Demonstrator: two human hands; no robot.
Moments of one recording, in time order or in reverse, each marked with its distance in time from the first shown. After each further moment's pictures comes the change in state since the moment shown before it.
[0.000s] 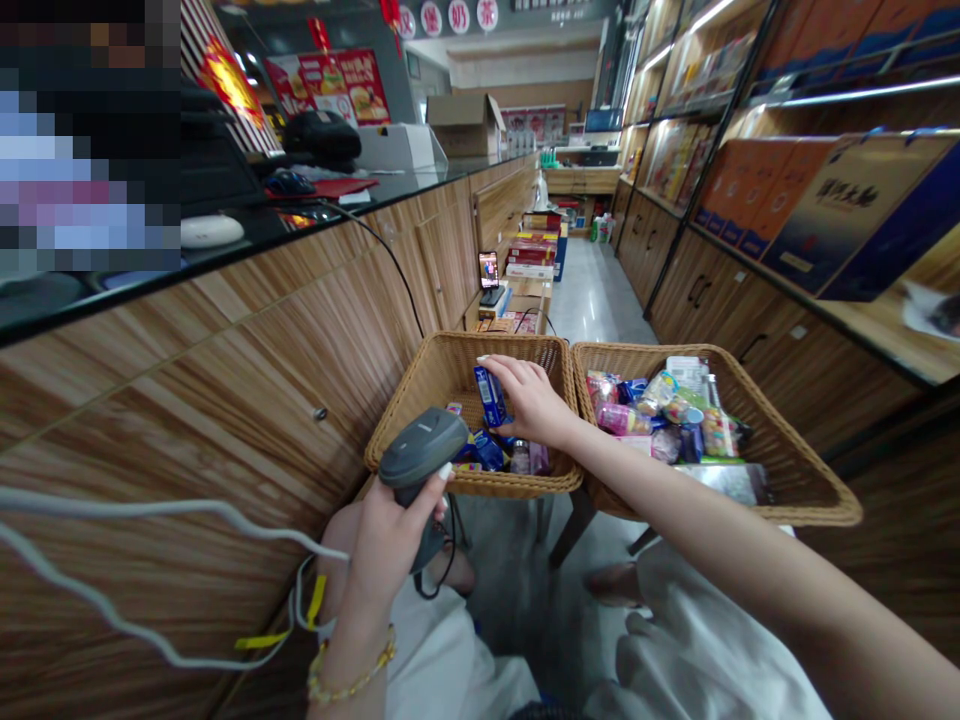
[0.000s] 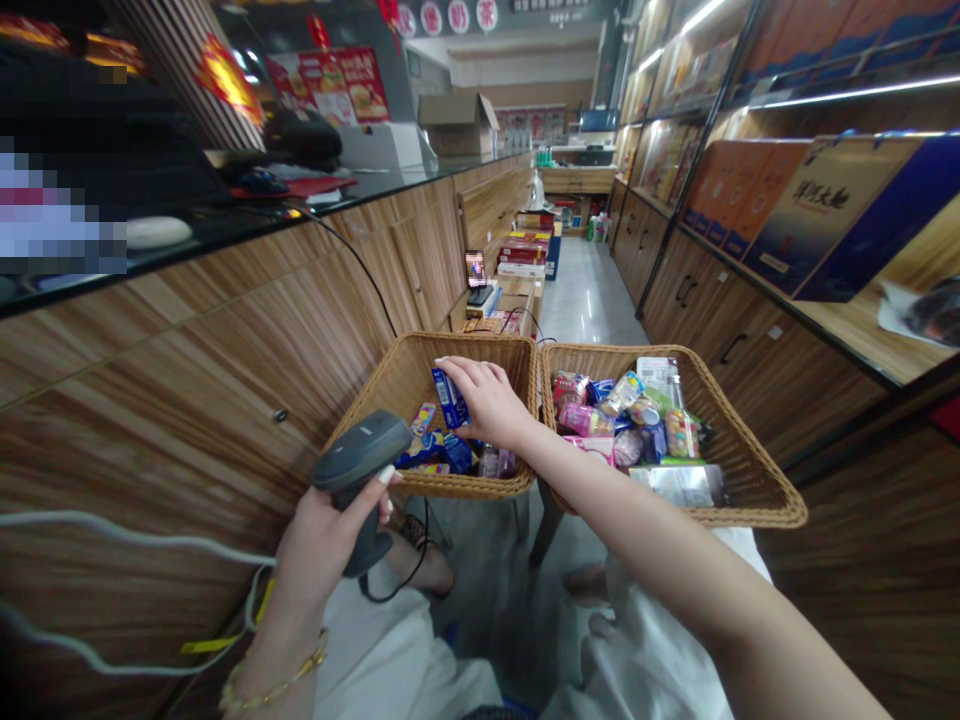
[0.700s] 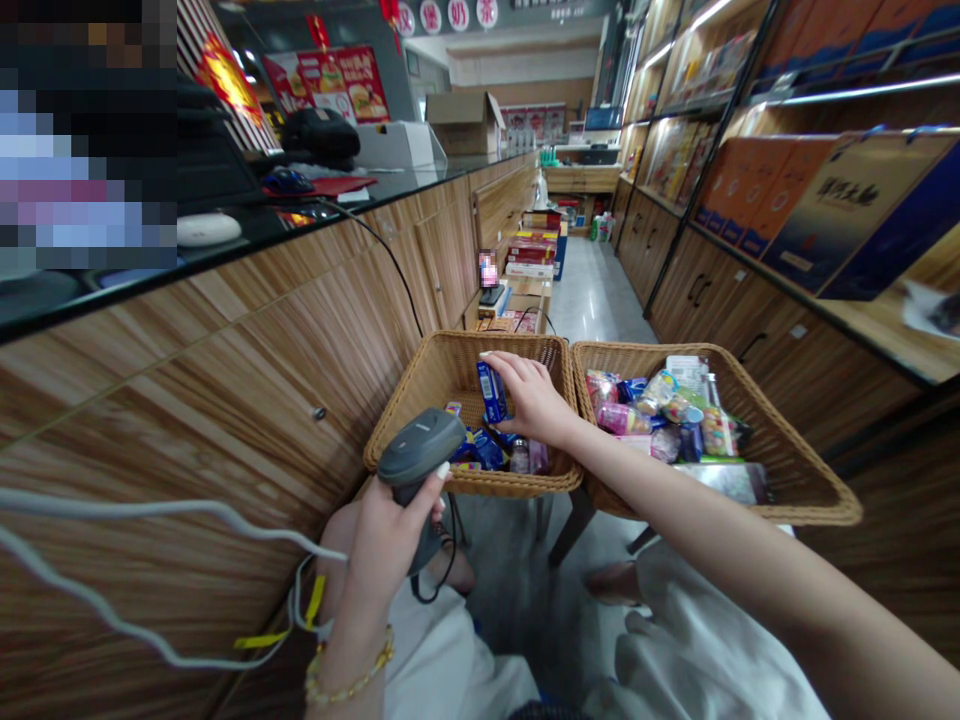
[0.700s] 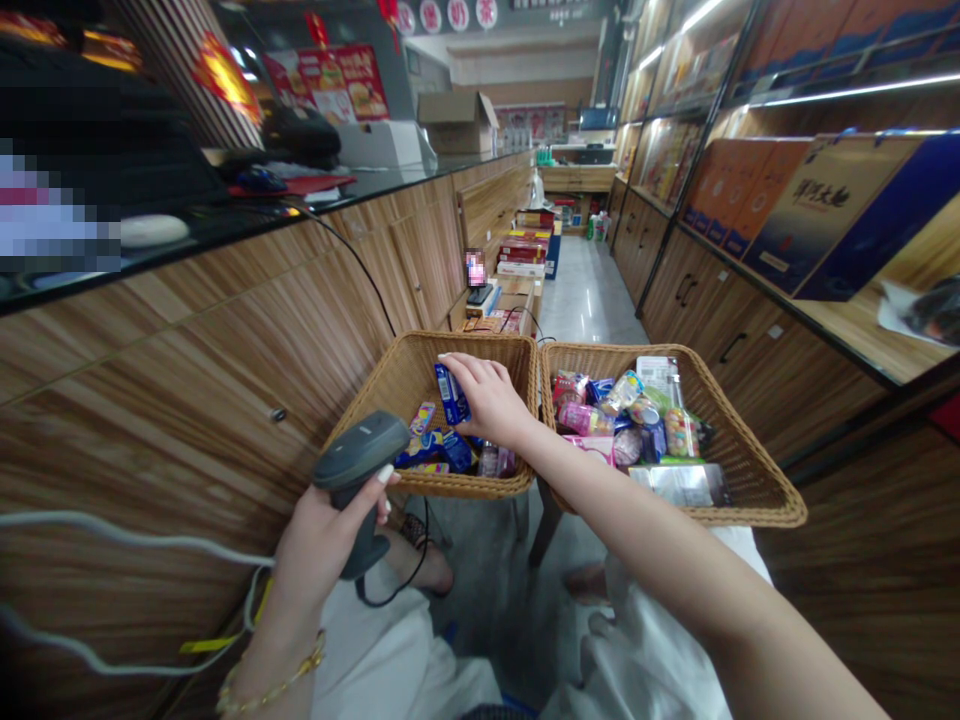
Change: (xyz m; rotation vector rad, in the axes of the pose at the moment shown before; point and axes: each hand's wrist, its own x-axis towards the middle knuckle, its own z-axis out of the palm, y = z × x) left_hand 0.001 -0.009 0.000 -0.018 0.016 -0.052; right_hand 0.001 0.000 -0.002 0.007 0.000 0.054
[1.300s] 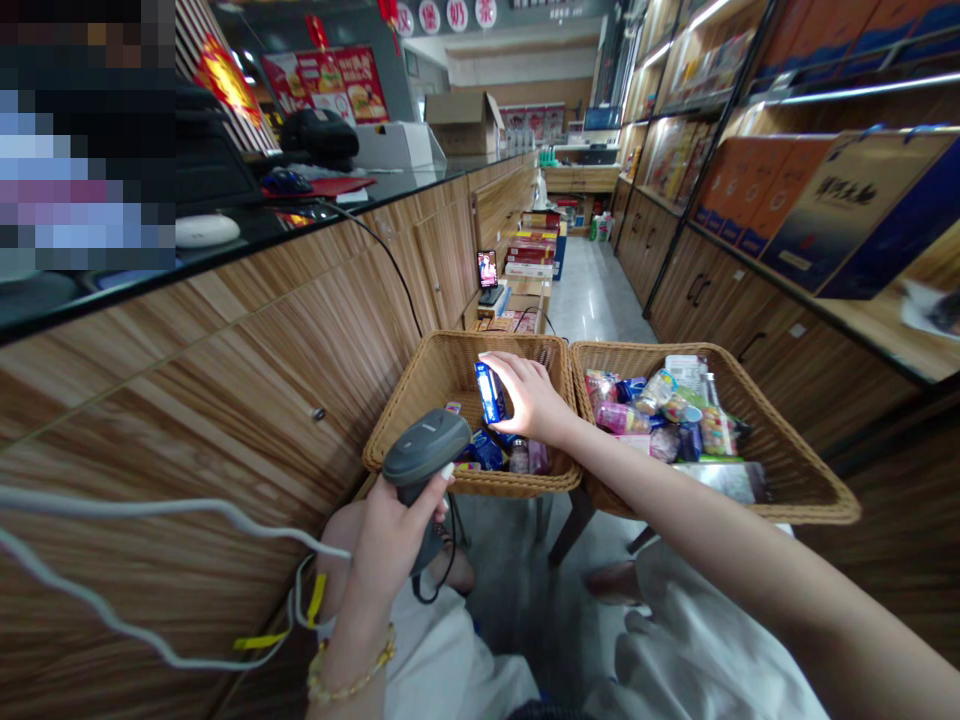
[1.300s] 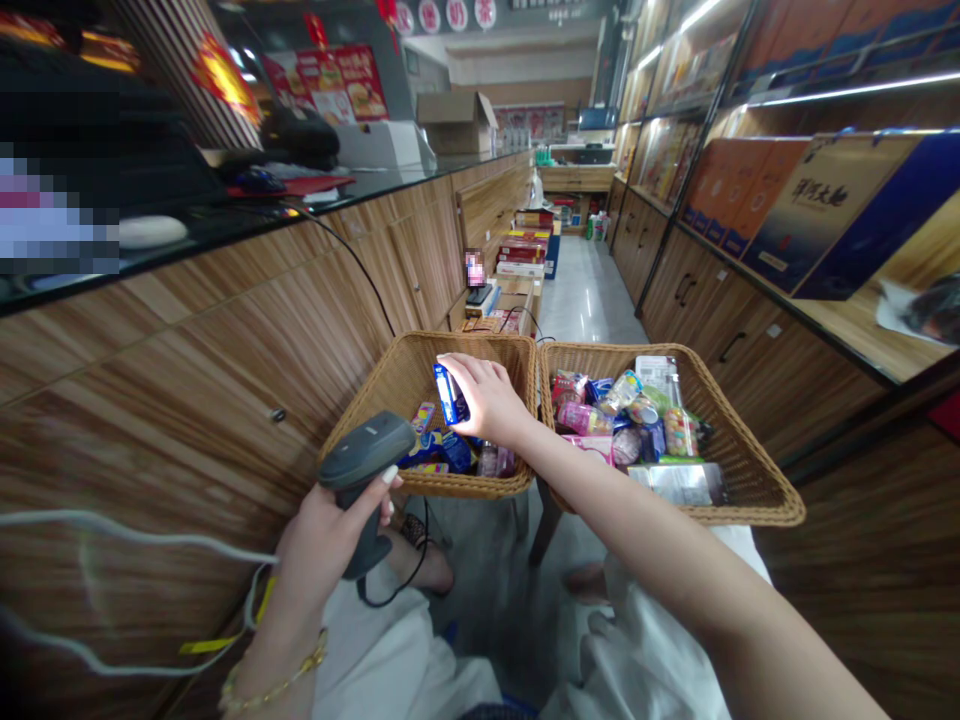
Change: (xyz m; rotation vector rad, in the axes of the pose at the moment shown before) left_hand -0.003 0.016 0.002 0.069 -0.029 0.035; right_hand 0.000 0.002 0.003 0.001 0.026 -0.012
